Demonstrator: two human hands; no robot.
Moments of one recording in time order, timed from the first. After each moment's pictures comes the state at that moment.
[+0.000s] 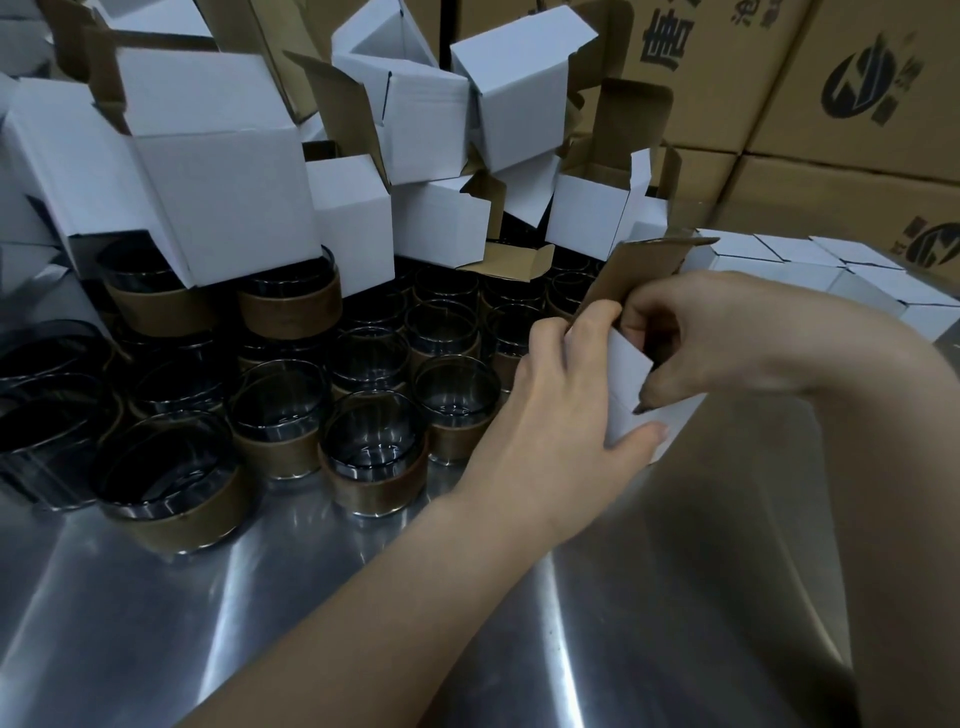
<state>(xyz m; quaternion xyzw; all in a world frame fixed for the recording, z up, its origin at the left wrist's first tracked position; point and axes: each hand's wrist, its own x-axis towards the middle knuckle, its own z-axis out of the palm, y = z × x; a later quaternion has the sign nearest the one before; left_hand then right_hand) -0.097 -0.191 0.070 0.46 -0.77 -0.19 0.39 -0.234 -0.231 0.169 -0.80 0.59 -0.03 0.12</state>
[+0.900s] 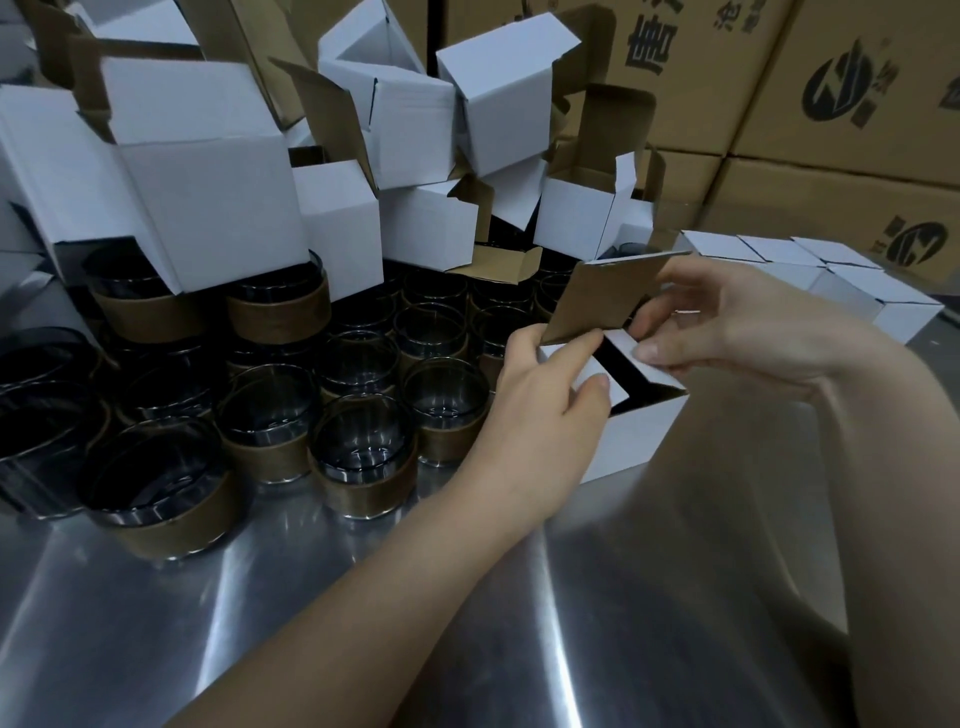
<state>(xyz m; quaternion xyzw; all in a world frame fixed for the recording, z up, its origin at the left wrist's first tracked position) -0.097 -0.192 0.082 0.47 -0.68 -0.36 0.43 -0.276 -0.250 0.146 -0.68 0.51 -0.30 0.44</state>
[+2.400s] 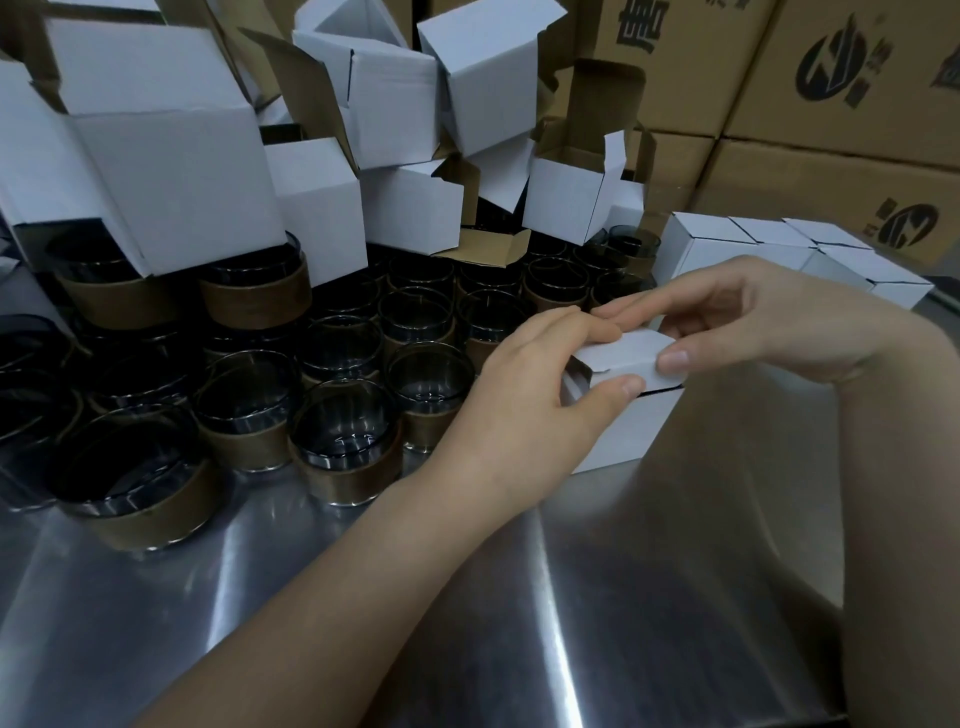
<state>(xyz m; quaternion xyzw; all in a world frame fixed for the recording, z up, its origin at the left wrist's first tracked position) -0.094 -0.191 0.085 0.42 -0.73 -0.28 0.46 -0.303 -0.250 0.145 -0.78 0.41 -0.20 0.43</state>
